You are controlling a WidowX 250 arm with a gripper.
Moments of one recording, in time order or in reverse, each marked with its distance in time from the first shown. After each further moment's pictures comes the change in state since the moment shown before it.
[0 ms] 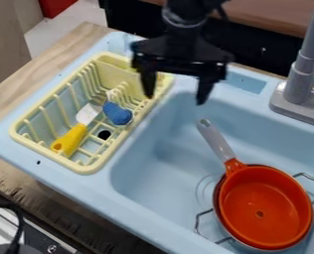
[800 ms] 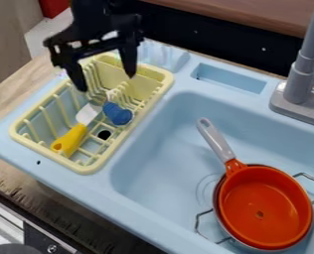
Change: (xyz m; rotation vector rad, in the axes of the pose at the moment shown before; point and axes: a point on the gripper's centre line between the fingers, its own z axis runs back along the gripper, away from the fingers) arm 0.006 0.067 0.001 -0.095 0.141 0.461
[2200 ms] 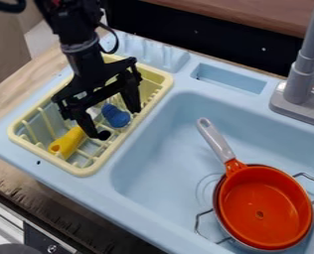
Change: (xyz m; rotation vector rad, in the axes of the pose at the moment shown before) arm -0.021 0.021 -0.047 -0.035 0.131 0.203
